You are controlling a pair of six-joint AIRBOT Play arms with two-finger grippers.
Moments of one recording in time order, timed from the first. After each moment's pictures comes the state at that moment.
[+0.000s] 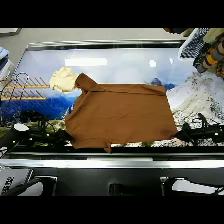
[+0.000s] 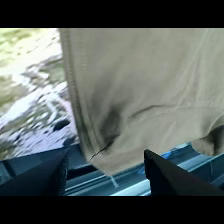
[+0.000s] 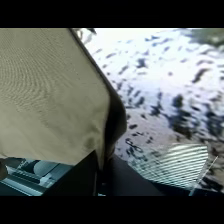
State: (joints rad) left arm 0.20 -1.22 0.53 0.77 -1.15 -1.22; right arm -0.70 -1.51 0.88 -0.98 1.35 1.13
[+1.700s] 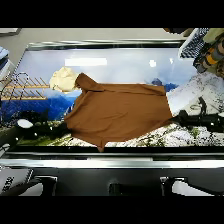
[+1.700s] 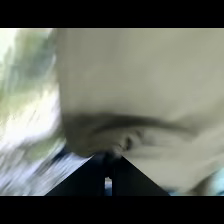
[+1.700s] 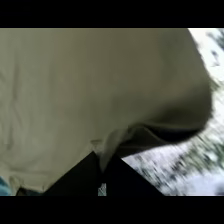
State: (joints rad) left arm 0.12 -1.23 0.61 0.73 -0.96 -1.30; right arm -0.54 -1.40 0.92 -0.73 1.24 1.05
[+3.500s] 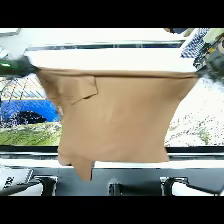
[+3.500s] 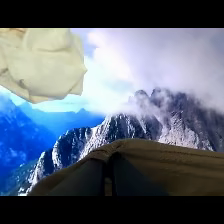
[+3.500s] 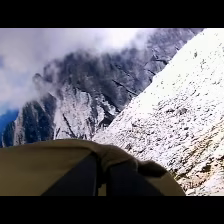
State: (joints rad) left arm 0.07 -1.35 1.65 1.21 -1.17 -1.61; right arm -0.38 -1.43 1.83 -1.03 1.53 1.71
